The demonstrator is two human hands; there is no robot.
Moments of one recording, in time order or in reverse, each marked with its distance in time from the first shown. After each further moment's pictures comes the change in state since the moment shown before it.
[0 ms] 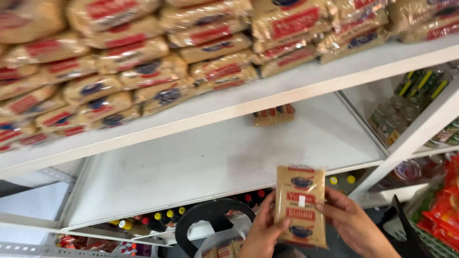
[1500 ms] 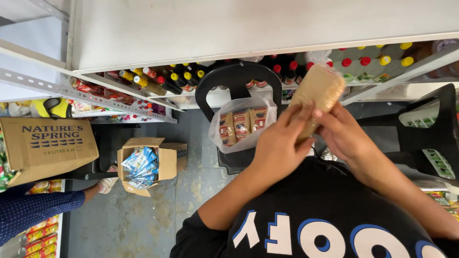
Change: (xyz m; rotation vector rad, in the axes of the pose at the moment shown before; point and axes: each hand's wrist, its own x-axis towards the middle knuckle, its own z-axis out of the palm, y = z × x) left_hand -0.156 0.045 0.006 1.289 0.220 0.380; right_hand -0.058 0.098 0.104 -0.039 -0.322 0.088
